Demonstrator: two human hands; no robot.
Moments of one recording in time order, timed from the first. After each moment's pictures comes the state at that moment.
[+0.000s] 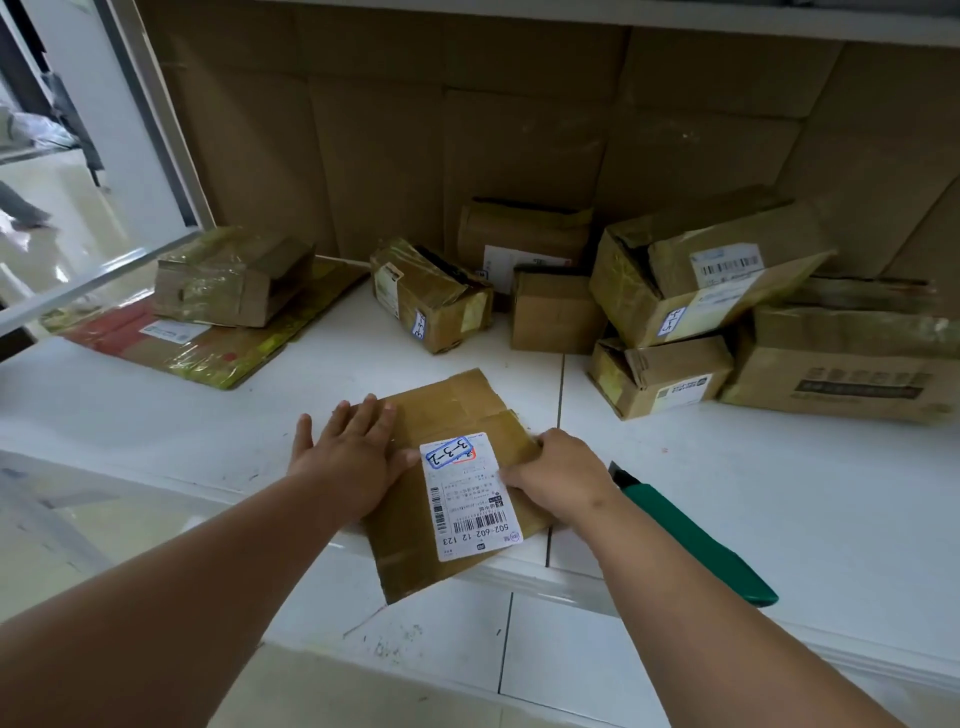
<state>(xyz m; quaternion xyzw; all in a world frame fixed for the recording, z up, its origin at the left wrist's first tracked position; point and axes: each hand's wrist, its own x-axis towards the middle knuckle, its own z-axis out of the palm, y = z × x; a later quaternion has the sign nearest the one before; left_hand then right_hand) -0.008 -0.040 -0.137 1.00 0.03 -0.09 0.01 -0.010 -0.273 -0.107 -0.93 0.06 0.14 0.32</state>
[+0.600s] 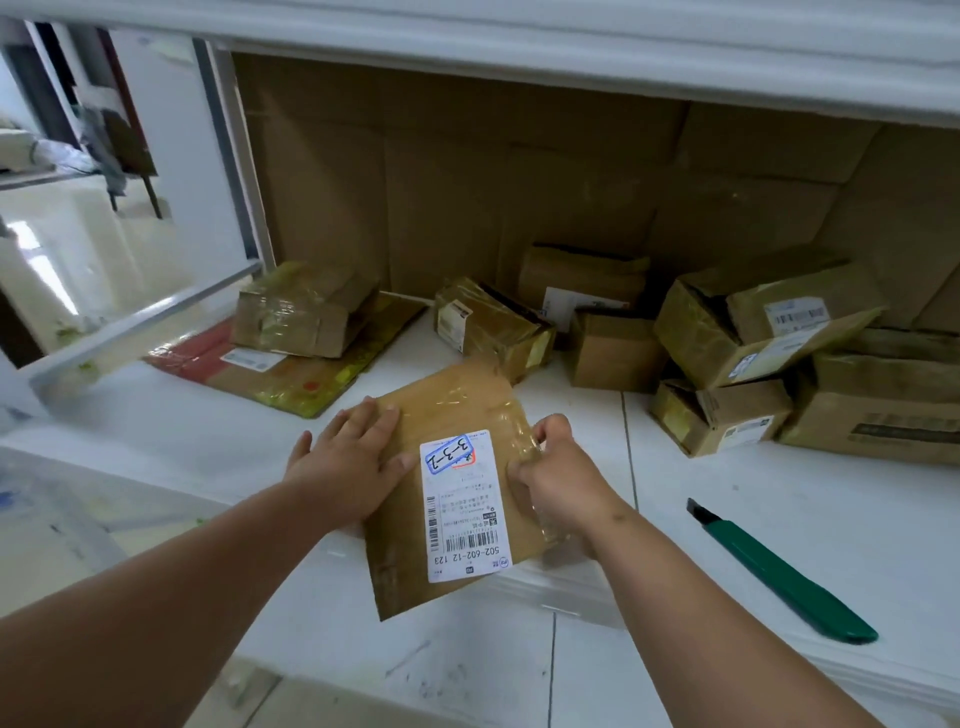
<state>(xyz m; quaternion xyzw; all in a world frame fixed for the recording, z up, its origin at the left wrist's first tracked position) -0.017 0.058 -0.110 0.99 0.02 -0.06 0.10 -0.026 -0.179 -0.073 -0.87 0.02 0.09 0.48</state>
